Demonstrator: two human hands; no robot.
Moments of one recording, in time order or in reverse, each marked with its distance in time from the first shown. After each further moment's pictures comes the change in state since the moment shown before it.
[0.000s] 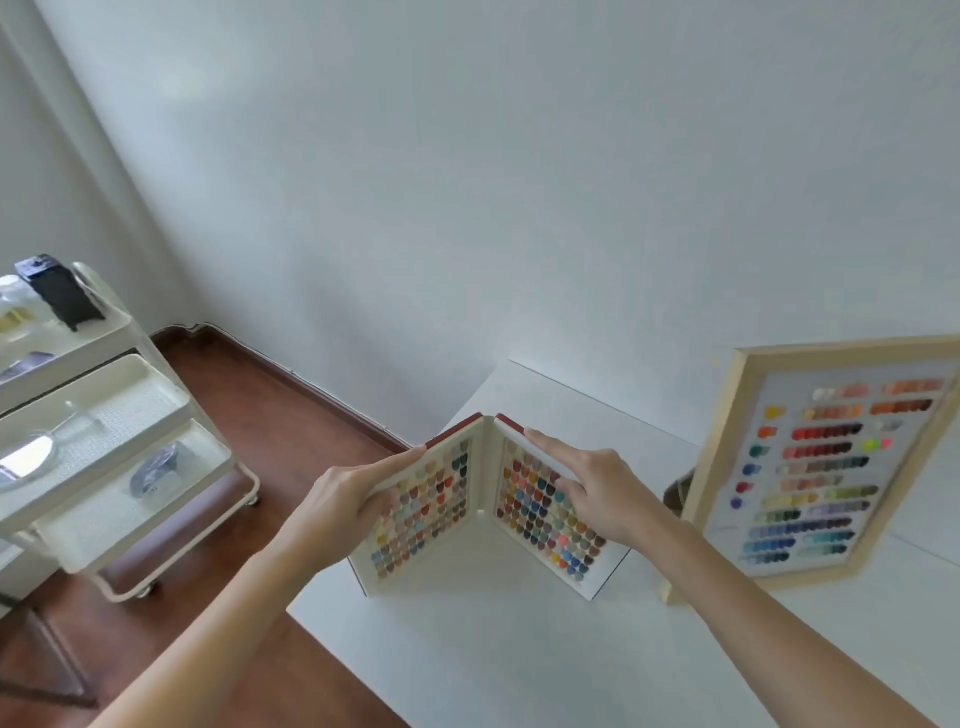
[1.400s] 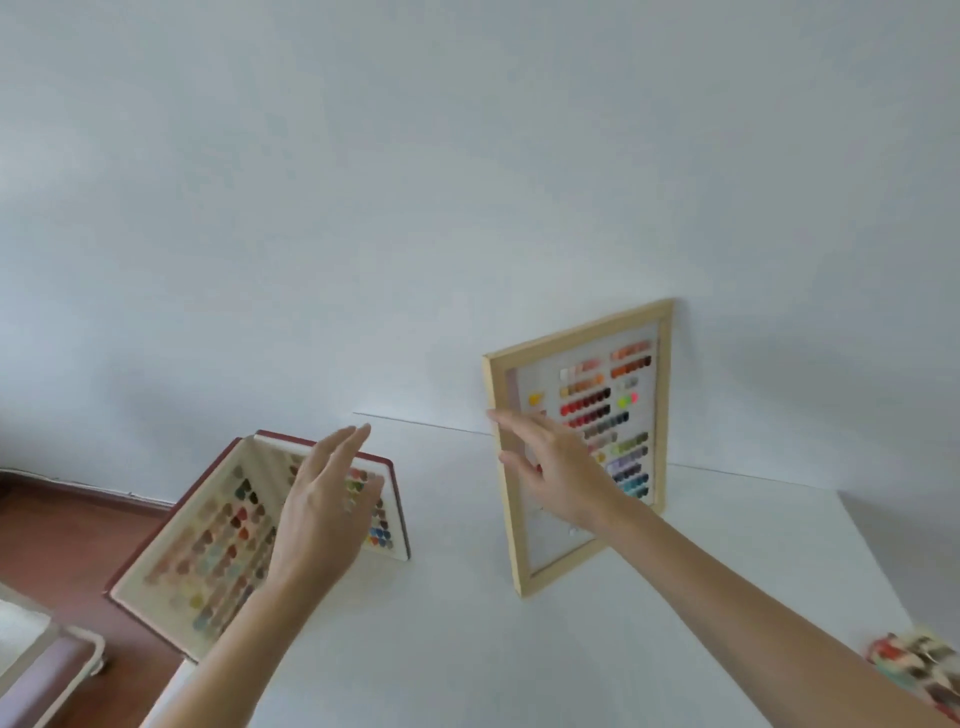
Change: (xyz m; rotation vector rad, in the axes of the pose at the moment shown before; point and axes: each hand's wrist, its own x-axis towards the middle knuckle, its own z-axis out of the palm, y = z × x) left_hand 0.058 0.174 0.065 -0.104 0.319 0.193; right_hand -0.114 0.073 -0.099 0.047 0.474 -0.016
